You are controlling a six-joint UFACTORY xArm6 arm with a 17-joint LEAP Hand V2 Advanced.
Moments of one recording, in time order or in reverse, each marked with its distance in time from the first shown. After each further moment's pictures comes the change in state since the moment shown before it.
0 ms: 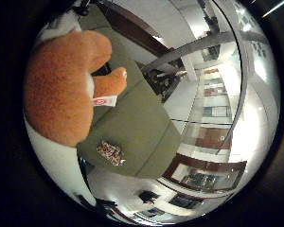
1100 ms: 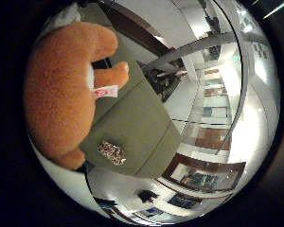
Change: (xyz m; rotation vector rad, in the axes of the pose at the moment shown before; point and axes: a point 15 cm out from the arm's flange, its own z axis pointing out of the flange) arm 0.005 0.028 0.009 -0.081 -0.024 -0.007
